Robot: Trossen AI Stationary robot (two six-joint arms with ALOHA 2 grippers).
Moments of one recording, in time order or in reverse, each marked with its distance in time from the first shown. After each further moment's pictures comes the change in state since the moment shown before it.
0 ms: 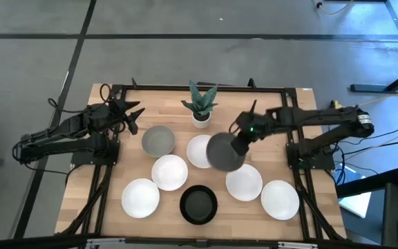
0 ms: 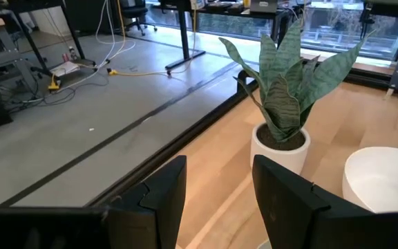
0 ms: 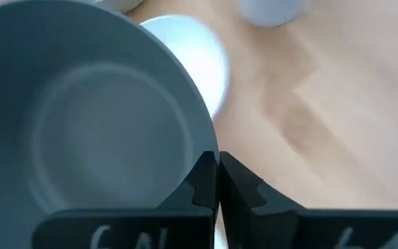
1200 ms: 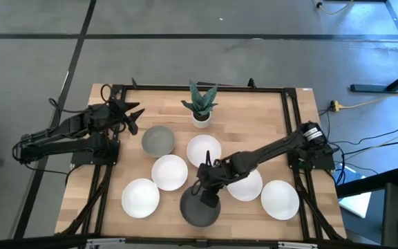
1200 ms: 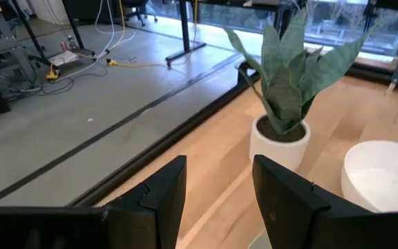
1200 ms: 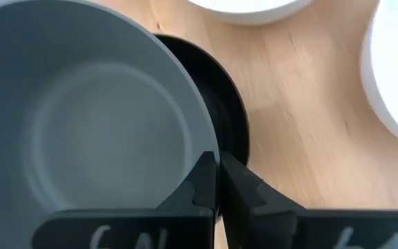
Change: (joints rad) left arm 0.000 0.000 0.000 -0.035 0.000 -0.034; right arm 0.326 0.607 0.327 0.238 -0.111 0.012
